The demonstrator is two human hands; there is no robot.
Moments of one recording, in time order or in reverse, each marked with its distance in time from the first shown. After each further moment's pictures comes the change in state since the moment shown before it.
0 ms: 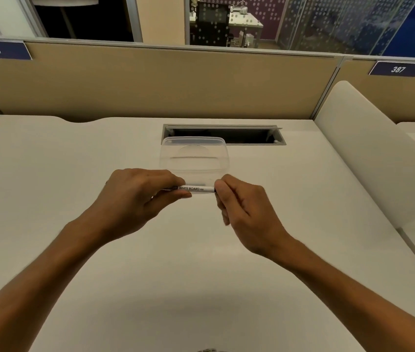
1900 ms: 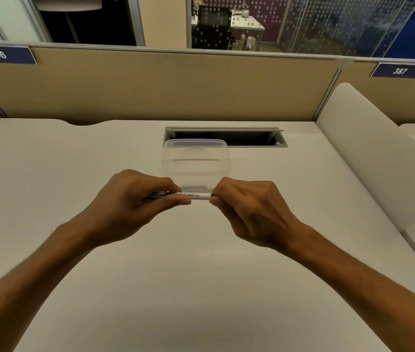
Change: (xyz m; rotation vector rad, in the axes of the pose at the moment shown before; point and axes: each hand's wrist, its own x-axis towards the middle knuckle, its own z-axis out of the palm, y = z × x) left_hand -0.005 -0.002 -0.006 -0.265 -0.014 -0.079; right_hand 0.013 0.001 -0.018 -0.533 0.029 -0.704
